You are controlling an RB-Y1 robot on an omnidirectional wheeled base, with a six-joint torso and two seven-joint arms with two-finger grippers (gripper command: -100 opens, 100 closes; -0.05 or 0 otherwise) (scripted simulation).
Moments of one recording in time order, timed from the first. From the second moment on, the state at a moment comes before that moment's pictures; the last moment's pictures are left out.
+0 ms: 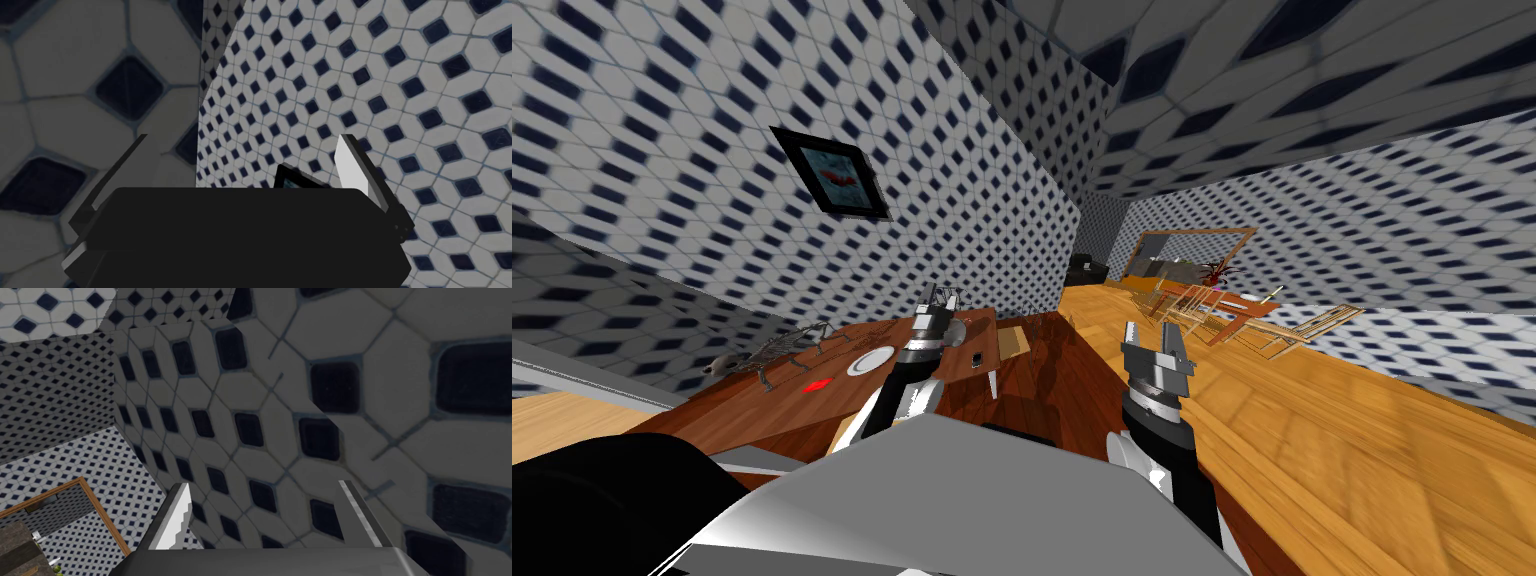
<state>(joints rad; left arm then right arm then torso) 0.48 -0.02 0.07 -2.31 -0.03 -0.44 0.06 0.54 -0.01 0.03 -2.30 -0.05 -0.63 -0.02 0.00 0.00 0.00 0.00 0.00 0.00</state>
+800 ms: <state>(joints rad) 0.48 0.15 0.12 -2.14 0.05 -0.40 0.07 0.54 -0.01 0.03 -2.30 -0.05 -0.63 -0.02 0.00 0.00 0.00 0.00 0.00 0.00</state>
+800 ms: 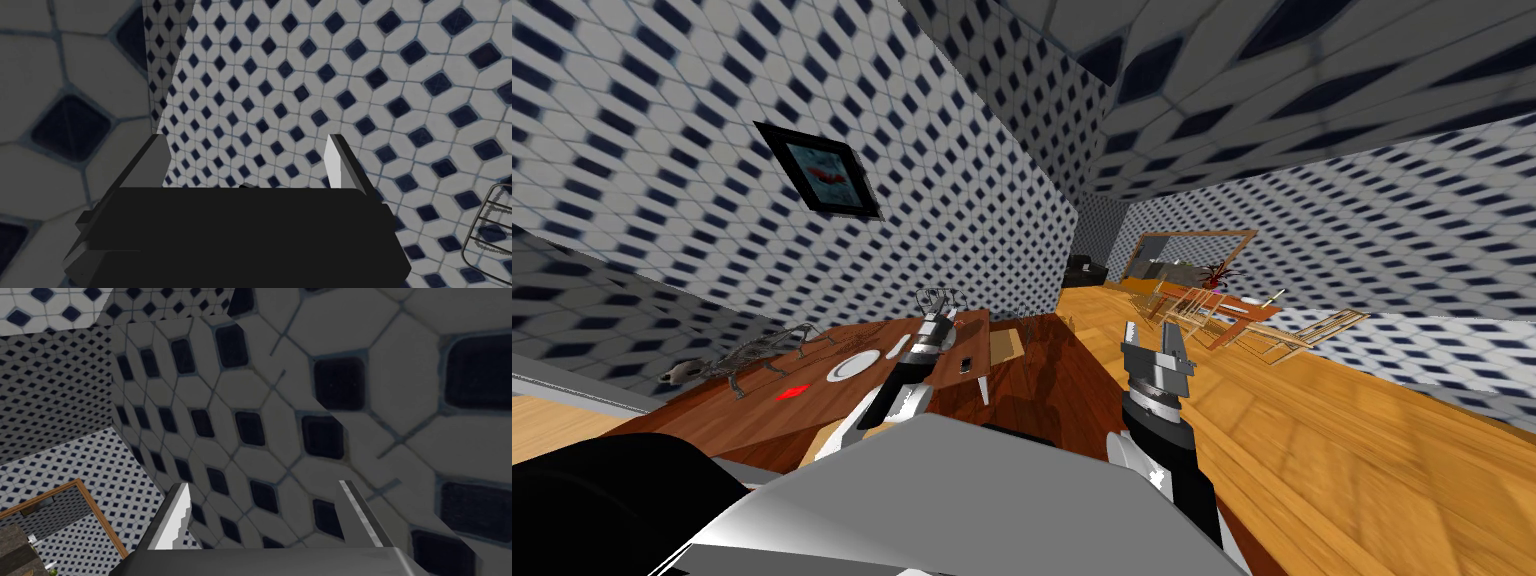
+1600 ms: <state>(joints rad) 0.47 0.21 0.19 -1.91 0.18 -0.34 0.10 0.54 -0.01 0.03 -2.30 -0.05 -0.63 -0.02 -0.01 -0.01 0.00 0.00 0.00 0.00</state>
